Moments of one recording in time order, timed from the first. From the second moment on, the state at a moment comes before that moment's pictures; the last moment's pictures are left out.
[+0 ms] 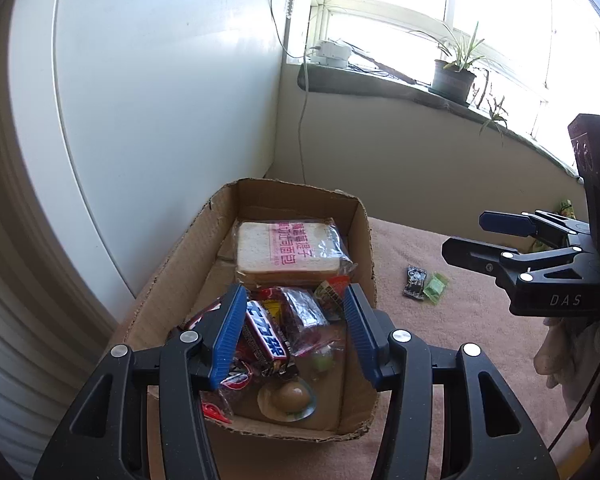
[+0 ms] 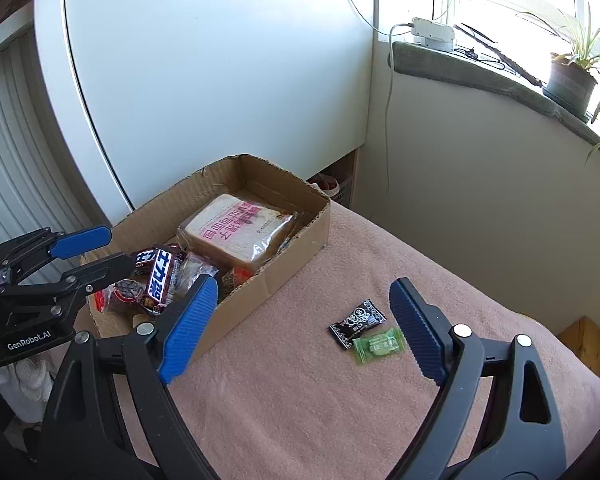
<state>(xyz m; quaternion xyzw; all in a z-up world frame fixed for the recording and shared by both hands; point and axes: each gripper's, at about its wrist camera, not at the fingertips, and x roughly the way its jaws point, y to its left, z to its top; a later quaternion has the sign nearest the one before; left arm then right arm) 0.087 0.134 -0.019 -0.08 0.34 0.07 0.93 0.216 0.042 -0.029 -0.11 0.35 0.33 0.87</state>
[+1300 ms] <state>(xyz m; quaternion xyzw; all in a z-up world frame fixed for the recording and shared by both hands) 0.153 0.018 -0.057 -0.01 0.39 -0.04 0.92 0.304 0.008 -0.126 -0.13 0.46 0.35 0.80</state>
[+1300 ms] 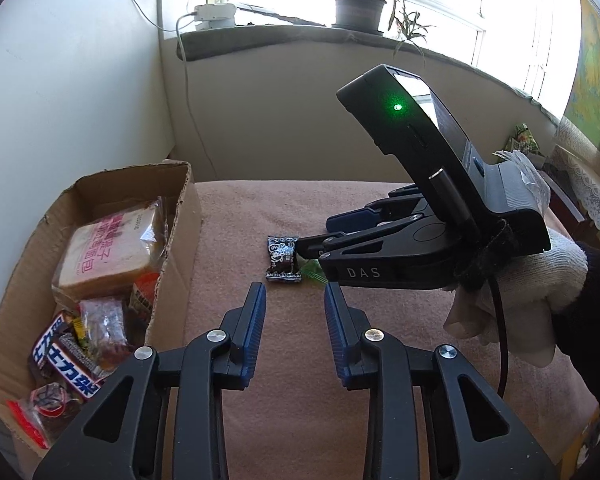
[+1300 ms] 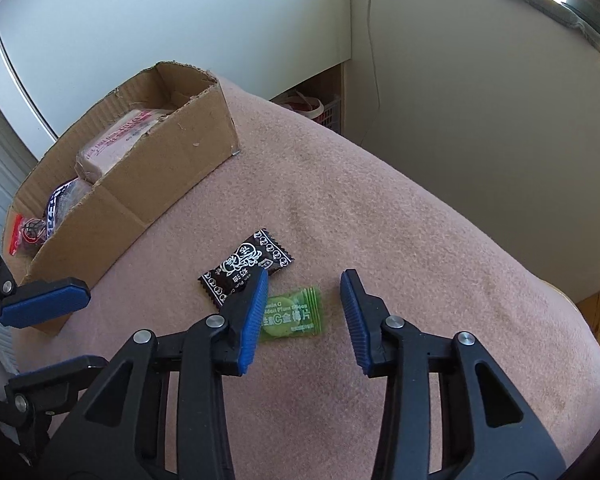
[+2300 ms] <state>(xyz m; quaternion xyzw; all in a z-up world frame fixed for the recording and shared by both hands) 0.233 0.016 -0.097 -0.02 0.44 -0.02 0.90 0.278 -0.018 -0.136 -0.19 0.43 0.37 0.80</state>
